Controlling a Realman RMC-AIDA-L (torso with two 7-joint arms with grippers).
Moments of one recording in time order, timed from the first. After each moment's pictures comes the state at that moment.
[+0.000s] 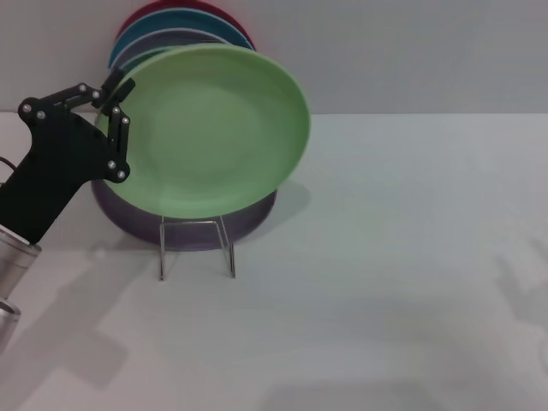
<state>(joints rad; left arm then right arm) -0.51 -2.02 -1.05 -0.12 2.89 1.66 0.35 0.18 2.08 1.05 0.14 -2.72 -1.99 0.41</state>
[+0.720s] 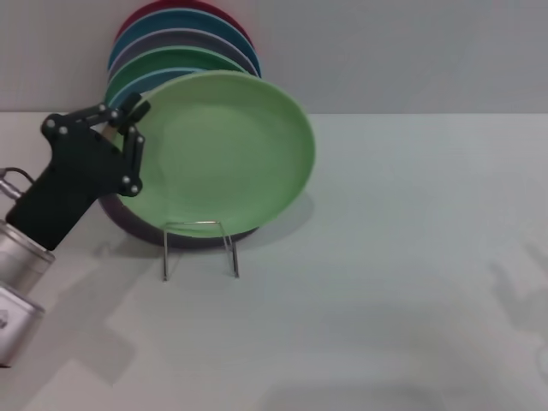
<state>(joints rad) -0.53 -2.04 -1.04 -0.09 2.88 1.57 0.37 0.18 2.08 1.01 0.14 -2.72 -2.02 0.41</state>
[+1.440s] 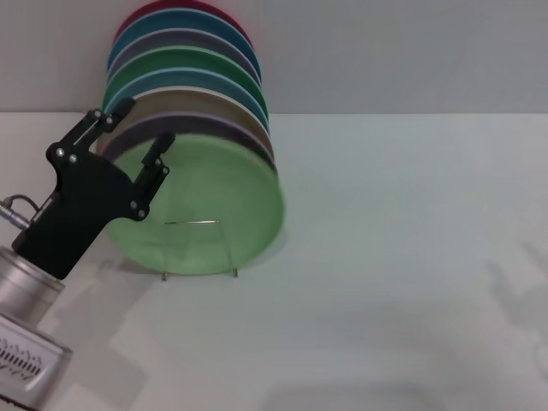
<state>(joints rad) -0.44 -2.07 -1.02 -0.15 2.89 1.56 0.56 0.20 2.07 1.01 0.14 -2.72 -2.03 0.41</state>
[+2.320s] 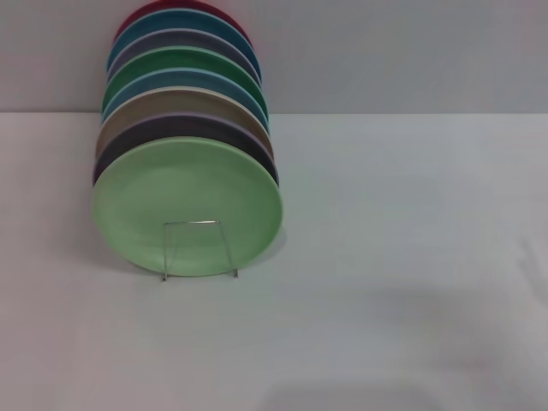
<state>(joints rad) -0.15 -2.07 -1.39 -0.23 2.63 1.68 -0.02 0.20 2.09 1.05 0.13 -2.56 -1.94 0.19</state>
